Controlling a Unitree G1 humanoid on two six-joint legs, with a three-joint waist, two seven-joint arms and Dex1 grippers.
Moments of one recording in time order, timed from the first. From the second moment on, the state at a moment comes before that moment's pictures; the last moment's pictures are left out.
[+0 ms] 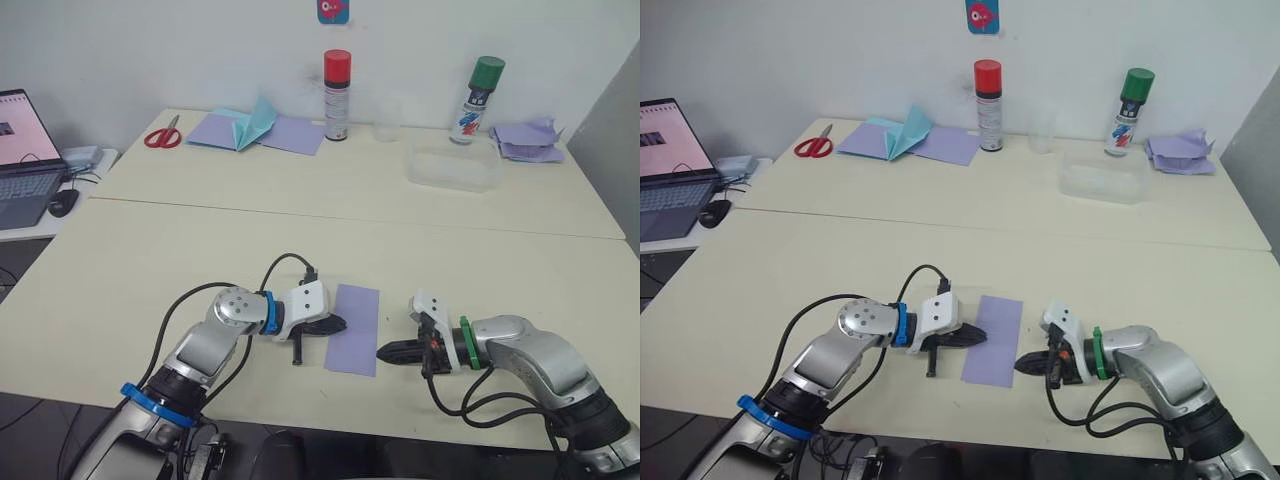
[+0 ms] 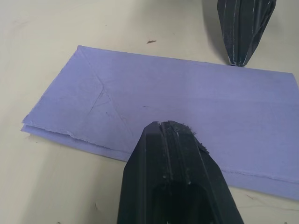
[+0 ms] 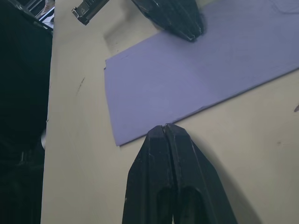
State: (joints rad) left arm -0.39 0.55 -0.39 0.04 -0.07 0.21 -1.09; right arm -0.25 -0.62 0.26 -0.23 0.45 0.82 0.98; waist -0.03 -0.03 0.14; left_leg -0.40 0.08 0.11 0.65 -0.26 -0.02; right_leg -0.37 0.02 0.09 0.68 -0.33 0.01
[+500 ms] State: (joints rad) left arm -0.40 0.55 -0.40 0.05 -0.06 0.19 -1.09; right arm -0.32 -0.51 0.25 -0.11 0.41 0.77 0.88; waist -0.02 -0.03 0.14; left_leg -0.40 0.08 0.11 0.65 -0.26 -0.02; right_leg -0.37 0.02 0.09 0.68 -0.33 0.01
